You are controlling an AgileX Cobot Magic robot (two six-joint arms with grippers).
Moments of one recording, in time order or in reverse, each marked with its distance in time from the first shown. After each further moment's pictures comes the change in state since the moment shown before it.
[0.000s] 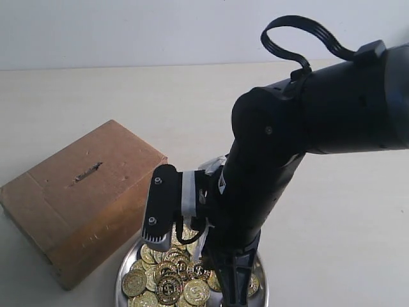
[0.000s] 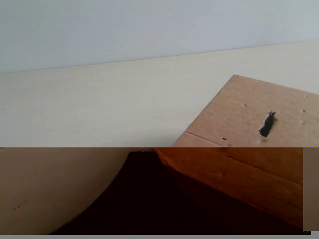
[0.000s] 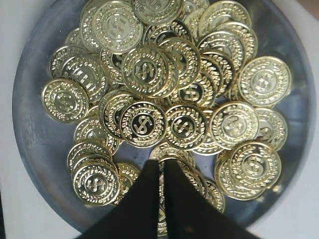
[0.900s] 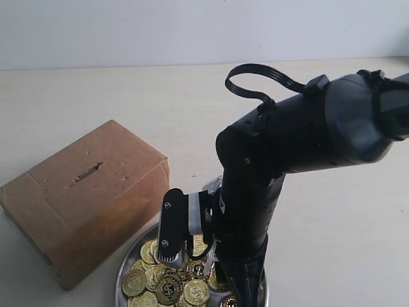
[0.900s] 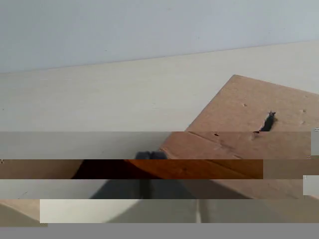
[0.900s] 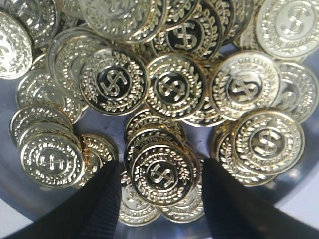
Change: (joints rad) left arm 0.000 0.000 0.000 0.000 0.000 0.000; right arm 0.000 0.120 0.000 -0.157 -0.007 0.075
